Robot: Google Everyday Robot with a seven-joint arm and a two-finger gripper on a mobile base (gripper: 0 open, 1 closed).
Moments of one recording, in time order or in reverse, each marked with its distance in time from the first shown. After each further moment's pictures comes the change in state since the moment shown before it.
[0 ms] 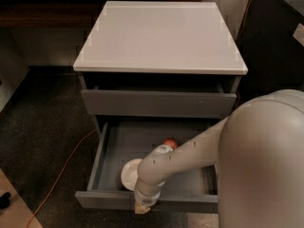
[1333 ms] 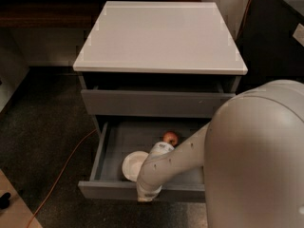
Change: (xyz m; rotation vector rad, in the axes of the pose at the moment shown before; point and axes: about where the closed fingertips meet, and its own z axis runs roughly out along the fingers) arm 0.007 -0.039 -0.011 0.158 0.027 -0.036
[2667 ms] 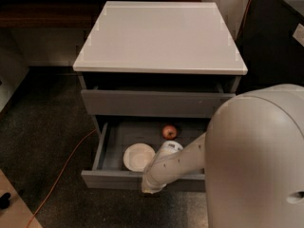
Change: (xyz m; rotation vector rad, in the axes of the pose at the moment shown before) arm 0.015 -0.036 0.009 0.096 -0.057 -0.050
